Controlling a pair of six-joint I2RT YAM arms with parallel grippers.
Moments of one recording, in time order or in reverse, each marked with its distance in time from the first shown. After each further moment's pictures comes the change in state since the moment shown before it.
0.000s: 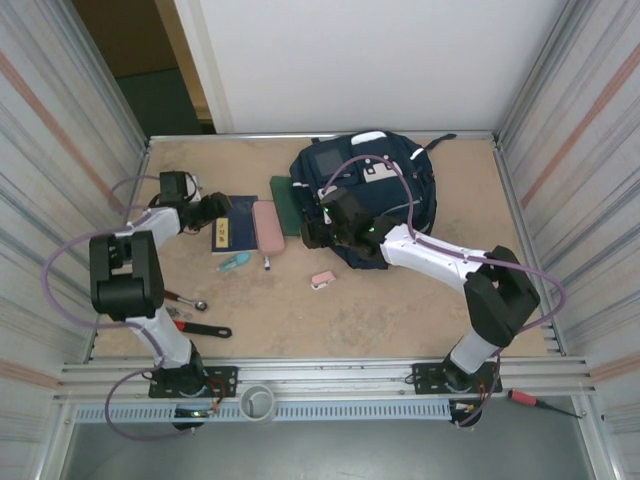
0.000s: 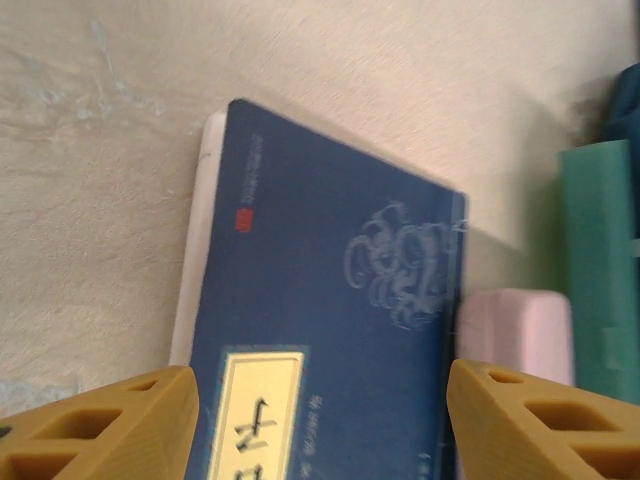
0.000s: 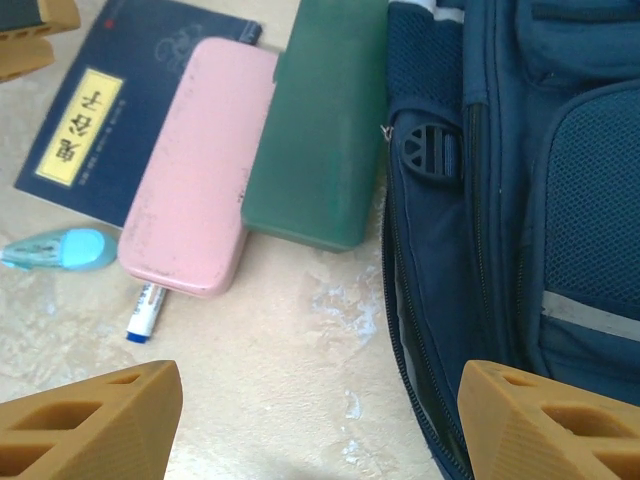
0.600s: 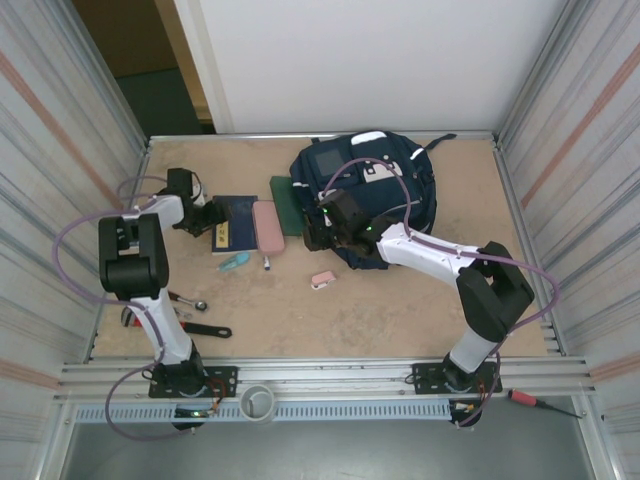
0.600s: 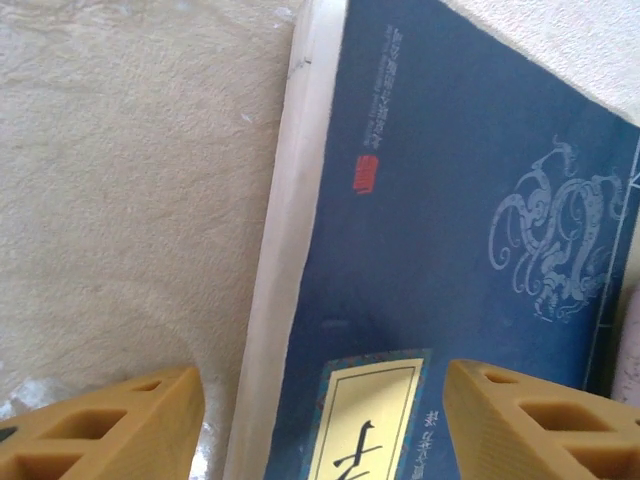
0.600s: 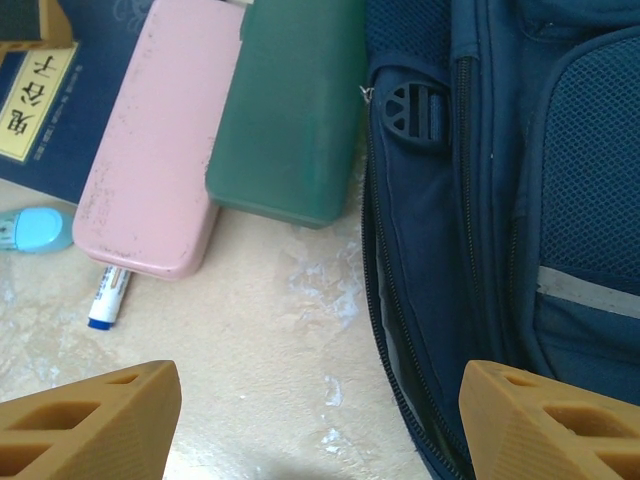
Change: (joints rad) left arm 0.000 0.146 0.148 -0.227 -0.055 0.071; right arm -0.011 0.031 0.000 -0.020 -0.003 0.002
